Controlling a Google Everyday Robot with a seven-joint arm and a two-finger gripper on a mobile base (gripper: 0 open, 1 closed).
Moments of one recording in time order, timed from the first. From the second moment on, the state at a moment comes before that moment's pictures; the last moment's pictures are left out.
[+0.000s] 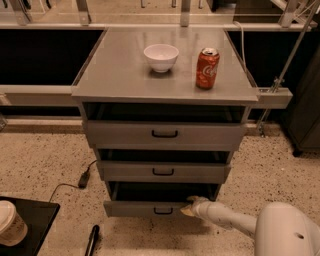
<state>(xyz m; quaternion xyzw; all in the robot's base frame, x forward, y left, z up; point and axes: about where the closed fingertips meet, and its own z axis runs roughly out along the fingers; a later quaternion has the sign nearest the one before) 0.666 -0.172 0.191 -0.39 0.83 0.04 0.39</state>
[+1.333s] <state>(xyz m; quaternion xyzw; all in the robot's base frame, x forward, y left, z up) 0.635 -0.167 0.191 -0.38 0.83 0.05 0.41</state>
